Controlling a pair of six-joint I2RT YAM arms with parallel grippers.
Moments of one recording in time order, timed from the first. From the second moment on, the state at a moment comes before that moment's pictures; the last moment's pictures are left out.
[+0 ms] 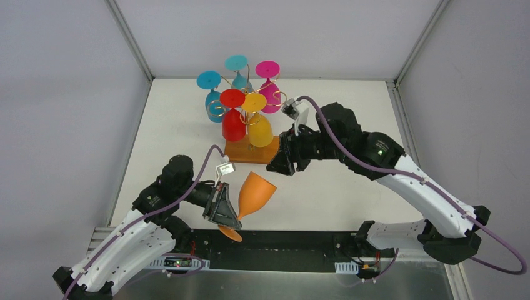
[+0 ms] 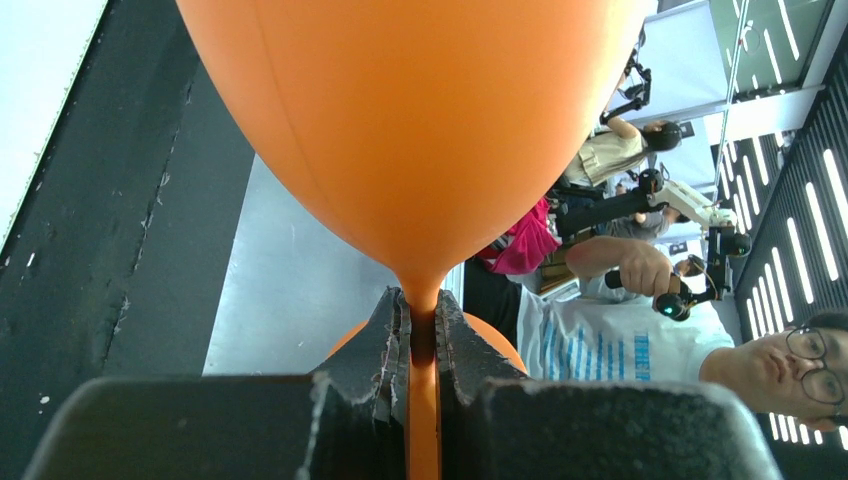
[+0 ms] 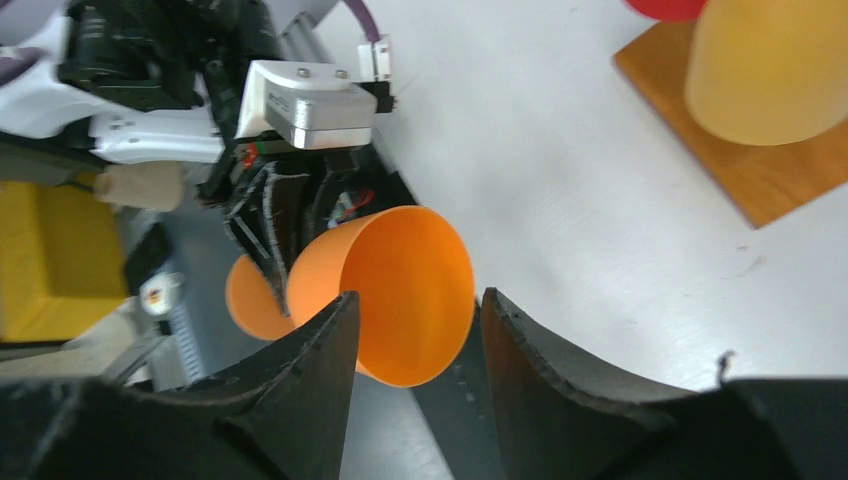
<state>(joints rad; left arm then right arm) -0.63 0.55 0.59 -0.45 1.16 -0.74 0.95 1.20 1.51 -0.81 -0.37 0.40</state>
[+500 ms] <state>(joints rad) -0.63 0.55 0.60 -0.45 1.17 -0.71 0.87 1.22 1.42 -0.71 -0.77 0.49</state>
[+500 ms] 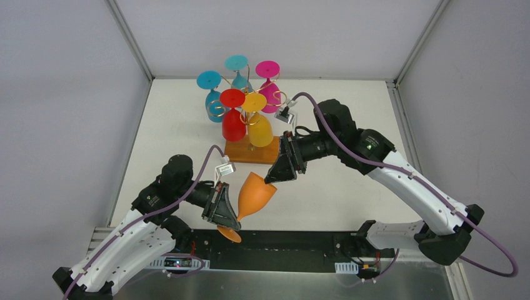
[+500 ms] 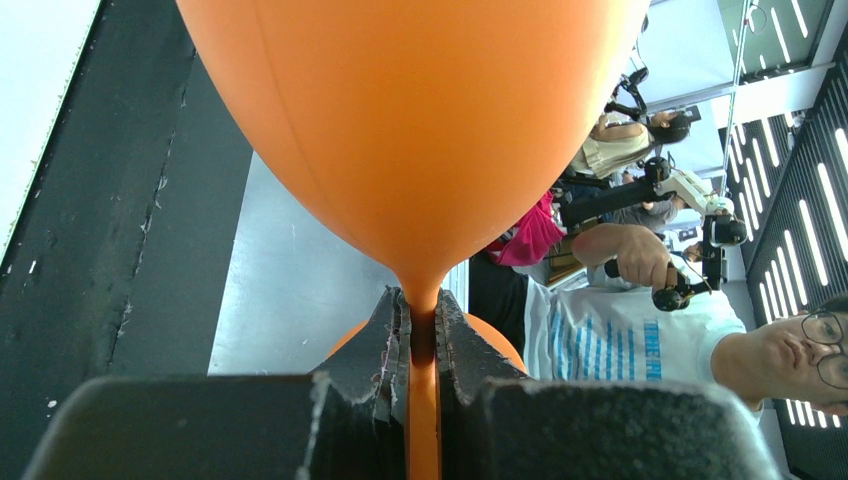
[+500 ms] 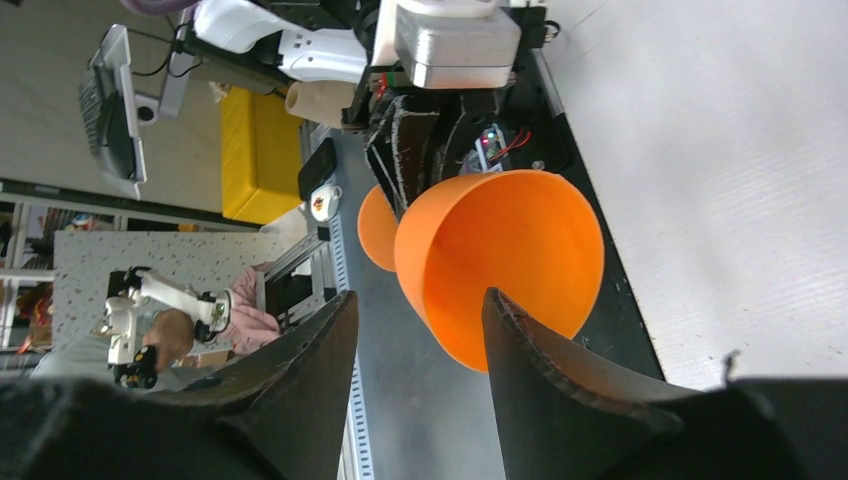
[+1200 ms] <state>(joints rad) -0.63 0.55 0.60 -0.45 1.17 -0.71 0.87 1.25 1.29 -0.60 -0.97 0.52</state>
